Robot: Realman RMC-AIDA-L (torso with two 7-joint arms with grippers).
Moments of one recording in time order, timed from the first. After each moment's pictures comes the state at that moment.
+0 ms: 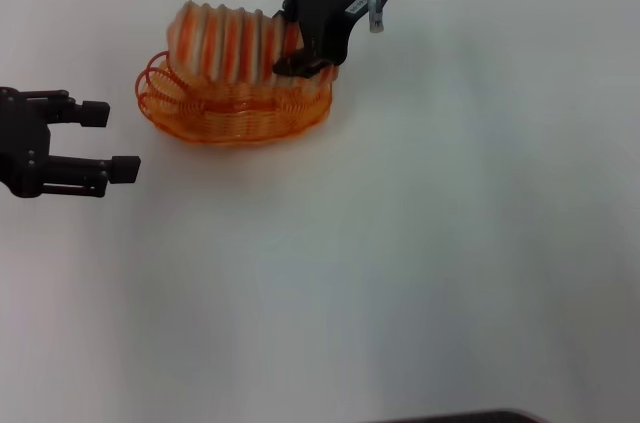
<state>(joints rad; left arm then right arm) -0.48 -2.10 0.58 1.17 2.27 1.91 -1.69 1.05 2.10 -1.29 -0.80 -2.43 -1.26 1.78</state>
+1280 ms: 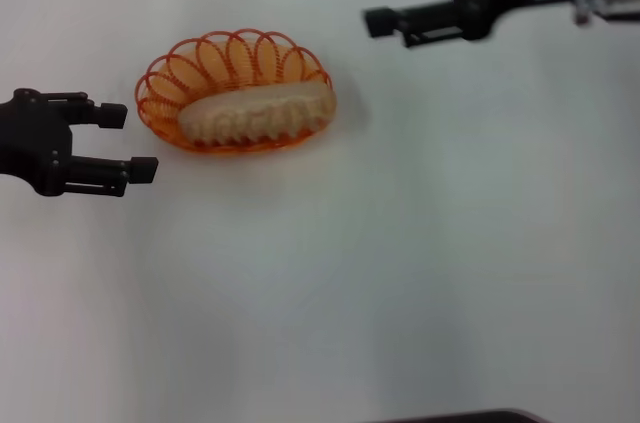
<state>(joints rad) -0.49 -2.11 0.62 1.14 2.28 1.85 -1.68 0.63 2.05 -0.80 -0.93 -1.94 -1.66 1.55</state>
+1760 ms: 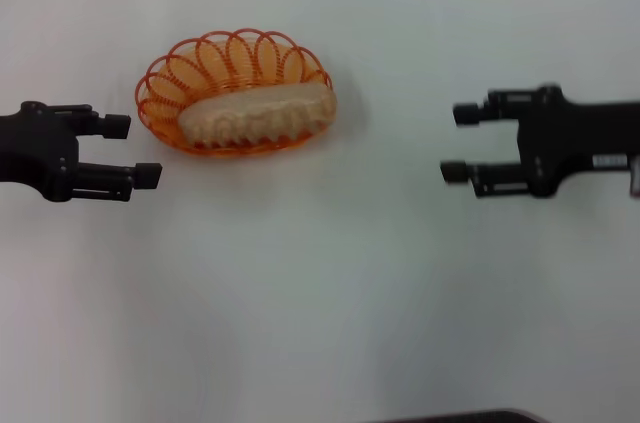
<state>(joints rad) -0.49 -2.09 0.63 1.05 2.28 1.80 -1.68 0.35 2.09 -0.79 -0.91 -2.02 -1.66 1.36</state>
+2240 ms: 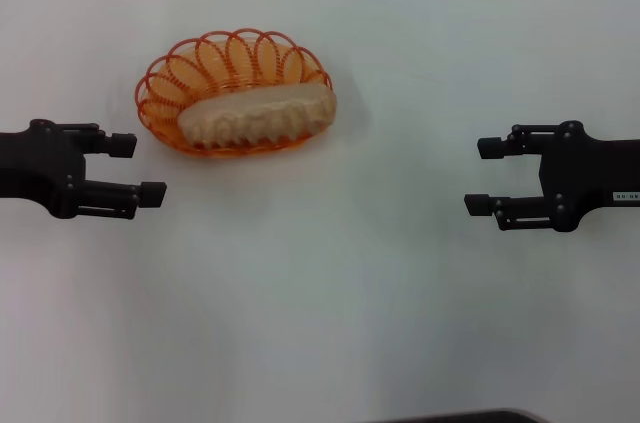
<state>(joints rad) -0.49 -2.09 0.65 1.02 2.30 1.79 -1.68 0.29 2.09 -0.78 -0.89 -2.06 -1.64 1.30</state>
